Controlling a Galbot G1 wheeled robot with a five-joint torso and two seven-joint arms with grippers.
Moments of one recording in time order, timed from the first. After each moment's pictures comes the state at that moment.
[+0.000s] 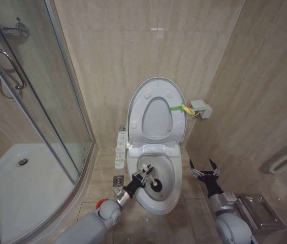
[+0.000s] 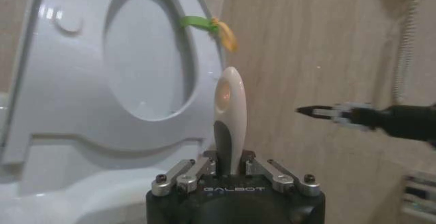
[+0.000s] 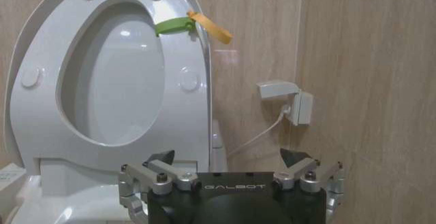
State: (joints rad) left arm 0.78 -1.12 0.46 -1.35 -0.66 -0.57 0.18; right arm -1.43 1.20 0.59 1.83 0.33 0.17 0.10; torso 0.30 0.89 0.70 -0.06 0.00
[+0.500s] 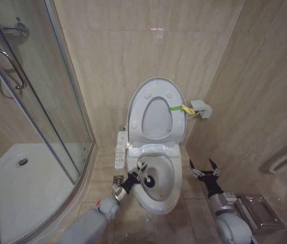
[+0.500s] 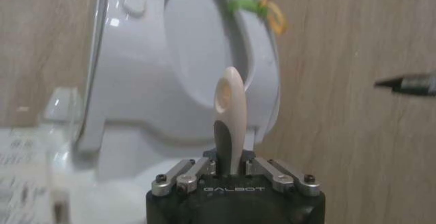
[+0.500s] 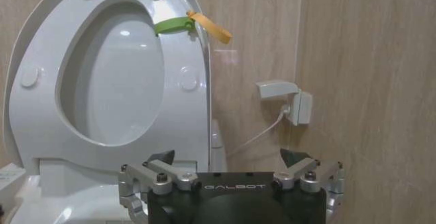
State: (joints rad) left arm 0.67 -1.23 0.40 -1.05 -0.69 -0.66 0.25; right arm -1.43 1.20 0.59 1.83 0.33 0.17 0.10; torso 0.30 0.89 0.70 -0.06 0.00
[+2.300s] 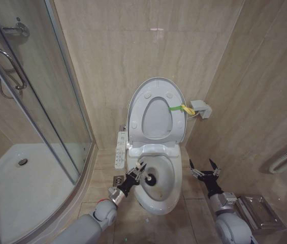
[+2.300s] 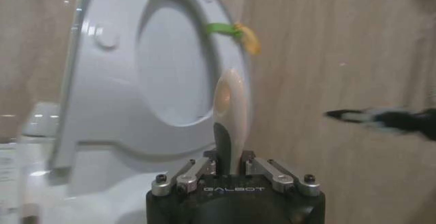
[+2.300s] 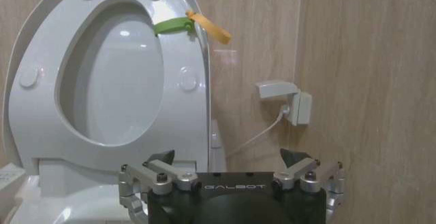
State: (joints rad) left arm 0.82 -1.09 0.40 -1.39 -0.63 -0.55 0.12; right arm -1.43 1.20 0.59 1.83 0.33 0.17 0.10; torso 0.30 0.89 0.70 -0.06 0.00
